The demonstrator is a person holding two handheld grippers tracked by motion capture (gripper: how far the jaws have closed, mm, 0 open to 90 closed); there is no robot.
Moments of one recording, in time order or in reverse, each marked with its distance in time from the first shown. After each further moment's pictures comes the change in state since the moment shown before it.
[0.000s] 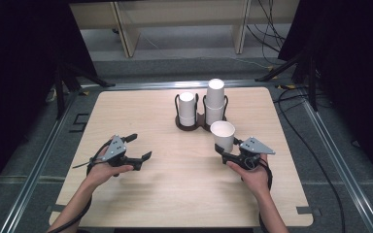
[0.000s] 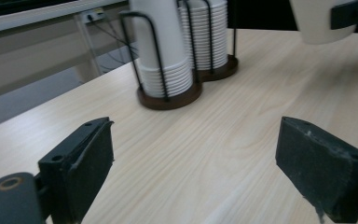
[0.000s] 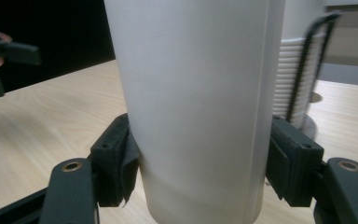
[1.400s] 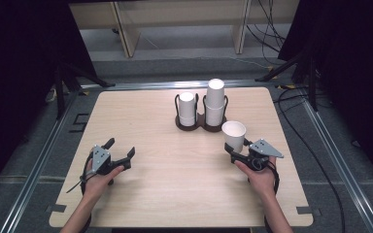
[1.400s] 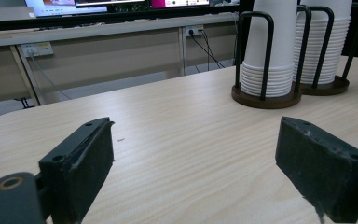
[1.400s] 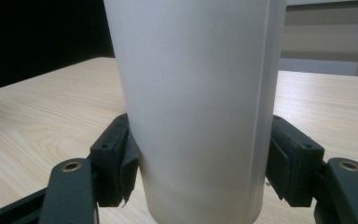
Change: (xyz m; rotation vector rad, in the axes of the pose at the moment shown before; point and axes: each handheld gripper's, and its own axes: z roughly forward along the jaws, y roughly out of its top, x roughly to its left) left arm -0.002 -0.025 -0.022 -0.067 0.351 -0.086; right arm -0.014 -0.012 -0.013 -0.008 -0.083 0.054
